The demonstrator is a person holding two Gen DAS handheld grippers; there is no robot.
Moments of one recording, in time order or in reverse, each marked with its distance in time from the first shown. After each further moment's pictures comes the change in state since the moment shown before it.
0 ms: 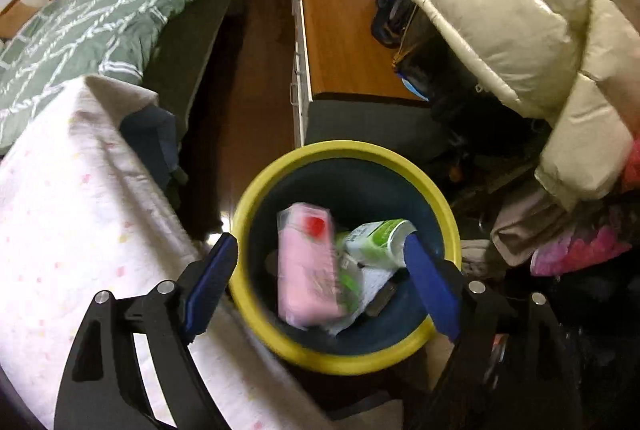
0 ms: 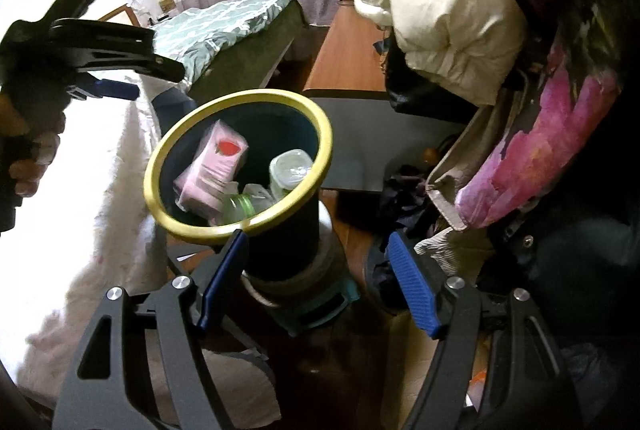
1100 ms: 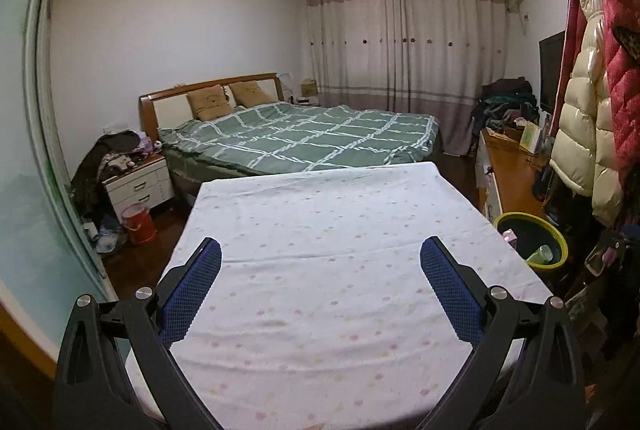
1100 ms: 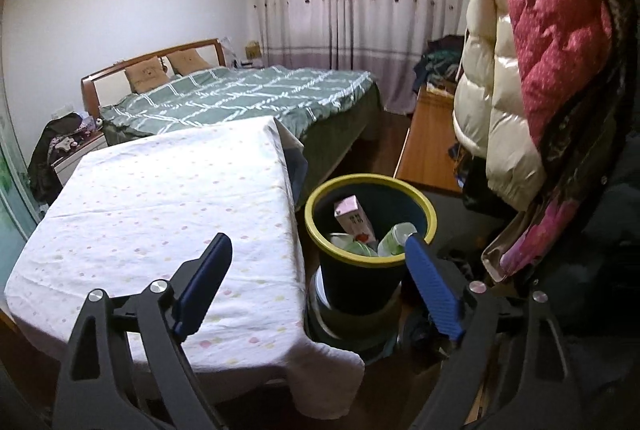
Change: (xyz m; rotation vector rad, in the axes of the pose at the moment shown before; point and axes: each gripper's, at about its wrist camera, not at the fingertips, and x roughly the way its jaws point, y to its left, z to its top) left arm -0.369 0.134 -0.420 -0.332 -0.690 0.625; right arm -0.161 0.124 -0.046 -0.234 -0.303 0.158
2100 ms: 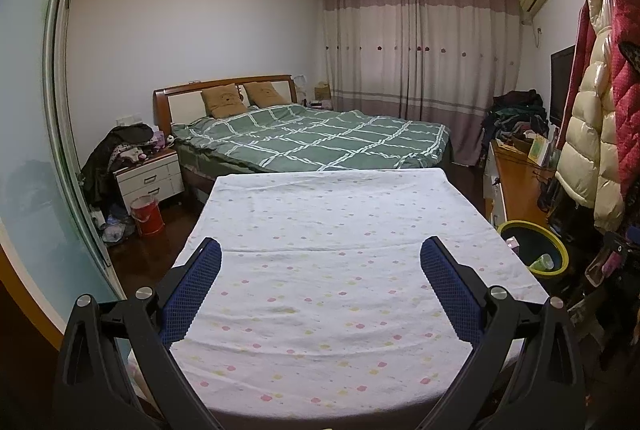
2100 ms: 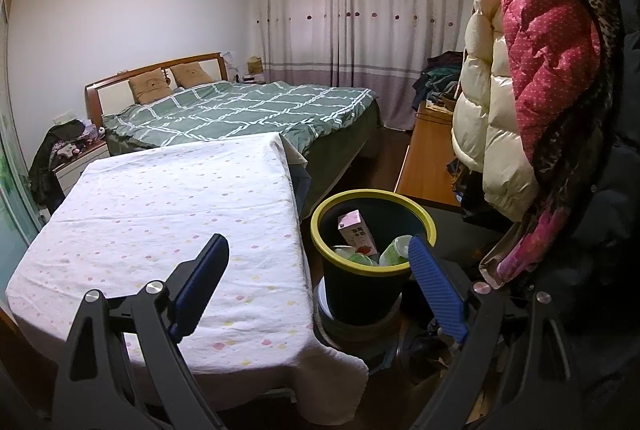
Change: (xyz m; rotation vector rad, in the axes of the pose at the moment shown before) left arm -0.025 0.001 -0.013 -0.047 -0.008 0.027; right arm -0.020 0.013 -0.002 -0.008 -0.055 -0.006
